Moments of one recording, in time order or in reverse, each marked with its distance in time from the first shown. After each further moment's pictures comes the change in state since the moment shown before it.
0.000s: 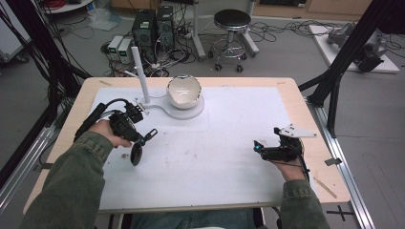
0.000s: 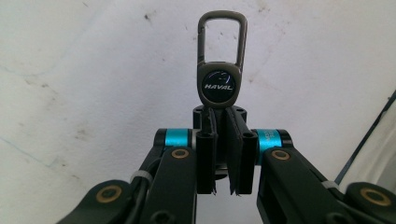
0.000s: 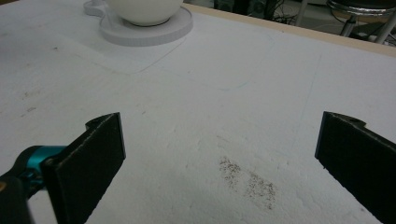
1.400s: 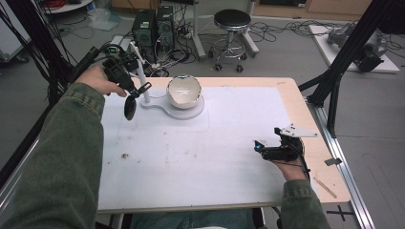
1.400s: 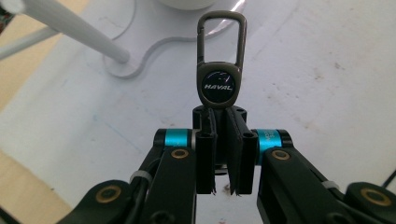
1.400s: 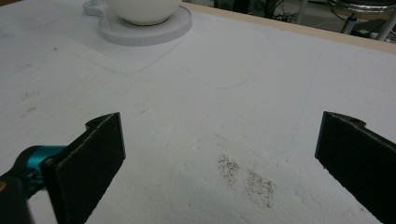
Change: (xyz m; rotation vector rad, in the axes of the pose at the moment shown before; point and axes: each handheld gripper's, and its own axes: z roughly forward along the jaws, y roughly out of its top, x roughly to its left) left arm 0.066 0.081 -0.078 -0.002 0.146 -0.028; right arm -0.002 0.000 0.000 0.003 0.000 0.008
